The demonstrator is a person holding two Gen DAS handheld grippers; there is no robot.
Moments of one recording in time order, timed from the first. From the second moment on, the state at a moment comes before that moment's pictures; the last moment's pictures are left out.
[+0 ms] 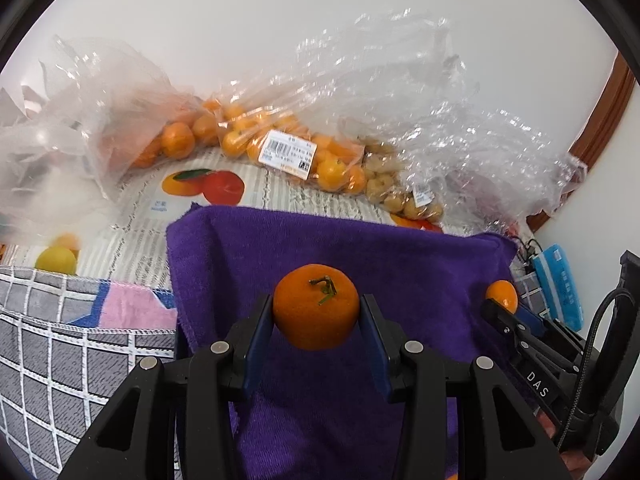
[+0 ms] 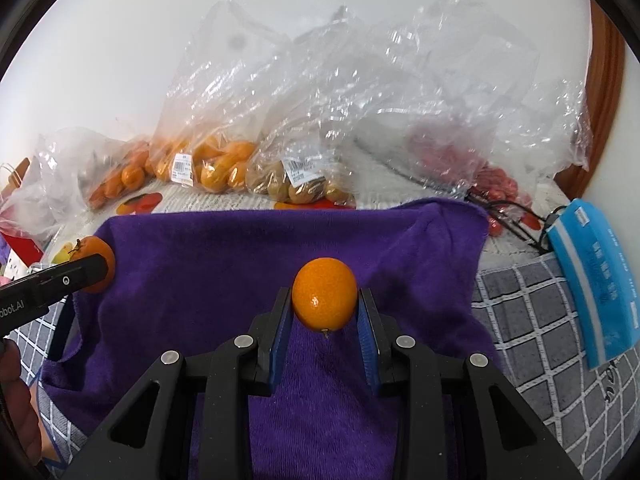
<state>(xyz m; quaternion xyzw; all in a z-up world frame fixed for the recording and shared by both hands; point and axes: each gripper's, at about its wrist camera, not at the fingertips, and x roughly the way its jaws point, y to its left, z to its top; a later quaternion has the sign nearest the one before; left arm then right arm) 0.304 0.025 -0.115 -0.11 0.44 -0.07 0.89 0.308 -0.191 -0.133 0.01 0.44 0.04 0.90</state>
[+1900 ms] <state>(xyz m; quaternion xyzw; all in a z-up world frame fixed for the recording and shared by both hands) 0.063 0.074 -0.085 -0.07 0.41 -0.02 0.91 0.063 -0.170 -0.066 0.01 0.43 0.05 0.90</state>
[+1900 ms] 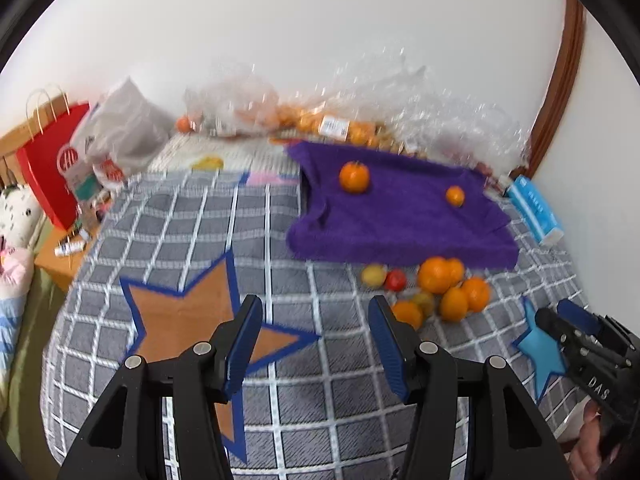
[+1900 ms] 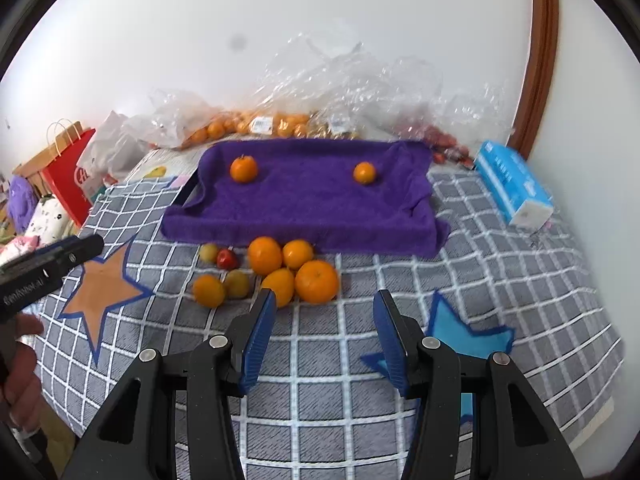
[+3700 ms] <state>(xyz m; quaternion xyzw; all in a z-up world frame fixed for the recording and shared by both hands) 0.084 0.082 -0.163 -0.07 0.42 -0.02 0.91 0.110 -0.175 -0.153 0.00 0.45 0.07 0.89</state>
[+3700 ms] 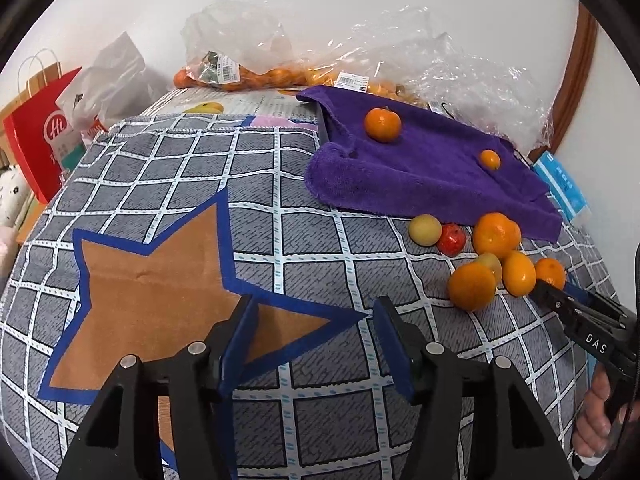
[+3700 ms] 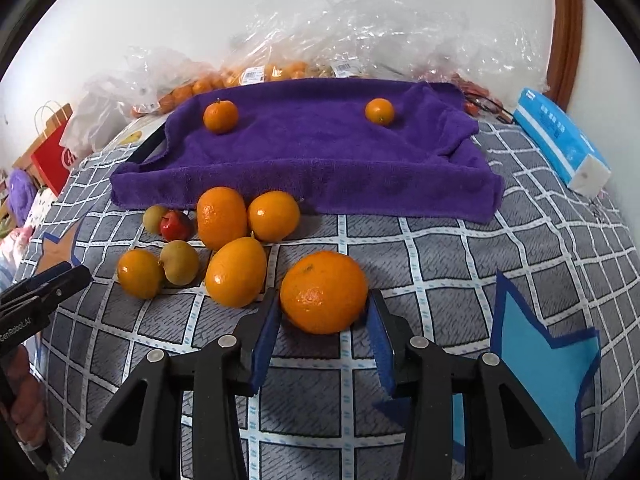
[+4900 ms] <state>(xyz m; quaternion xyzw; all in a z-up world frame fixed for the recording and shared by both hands) 0.090 0.033 -0.154 -0.02 0.44 -0.07 0.89 0.087 -0.205 -0.152 0.02 0.44 0.05 0.90</state>
